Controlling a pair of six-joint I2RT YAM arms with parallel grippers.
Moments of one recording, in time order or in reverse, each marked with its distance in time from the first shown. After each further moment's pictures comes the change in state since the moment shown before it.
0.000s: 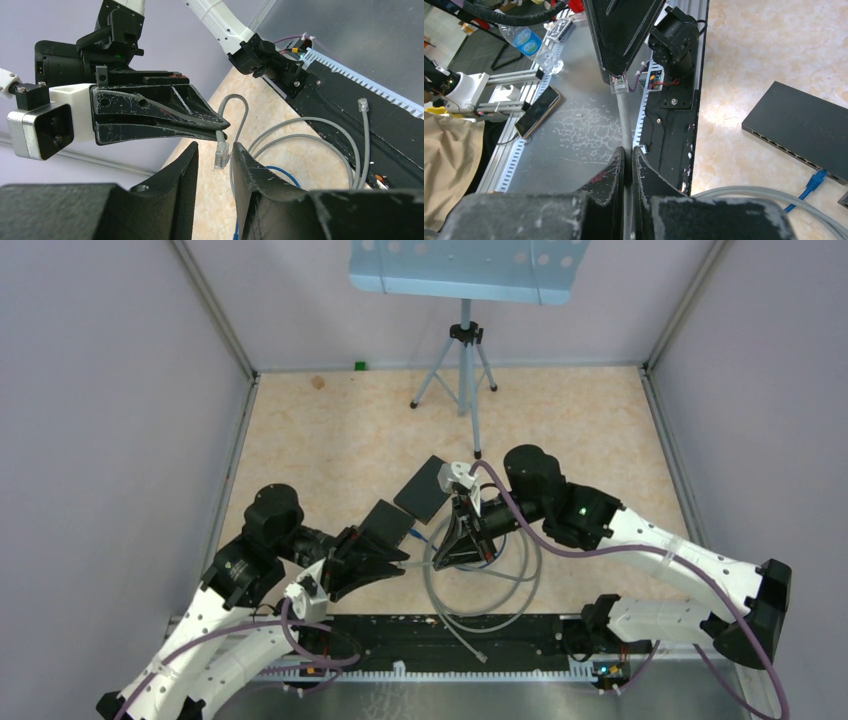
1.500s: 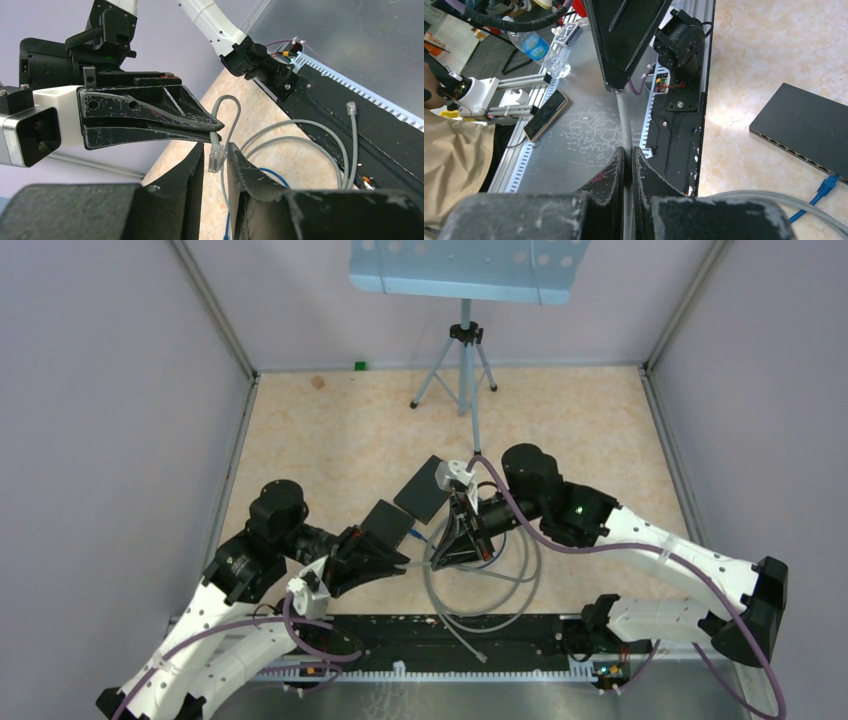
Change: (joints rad) left arm 0.000 0.034 0.024 -0.058 0.016 0.018; right arm 0.000 0.015 0.000 0.032 -0.019 0.045
